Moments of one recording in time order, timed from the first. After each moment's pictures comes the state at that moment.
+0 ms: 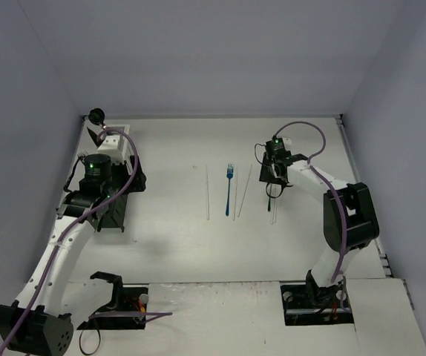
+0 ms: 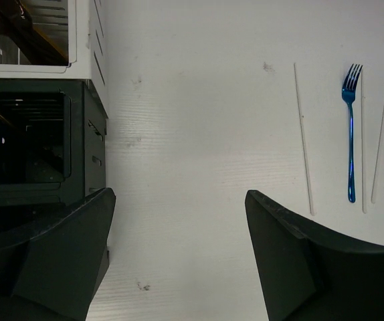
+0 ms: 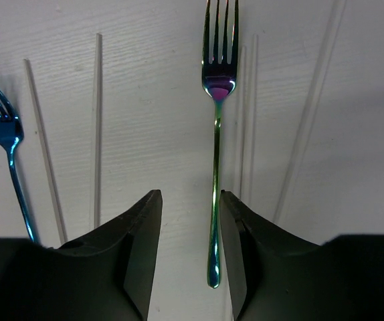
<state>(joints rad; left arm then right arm) -0.18 0.97 0.96 -0.55 0.00 -0.23 0.31 1.71 1.11 -0.39 0.21 0.44</state>
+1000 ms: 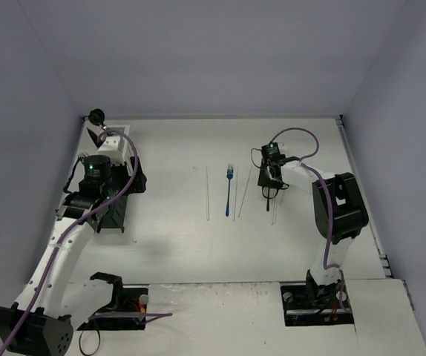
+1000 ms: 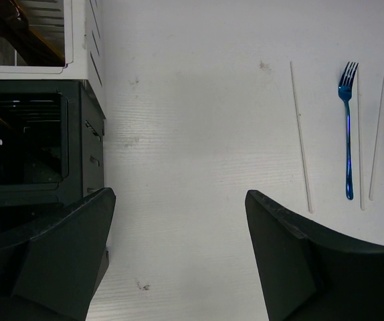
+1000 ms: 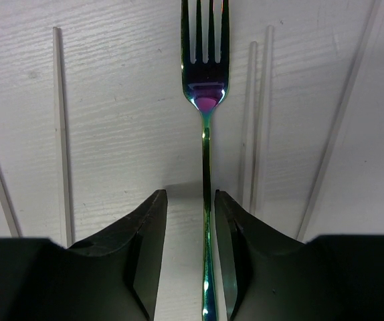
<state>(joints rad) -0.18 0.95 0.95 -0.55 0.01 -0.22 0.31 1.85 1.12 -0.33 0.21 0.45</state>
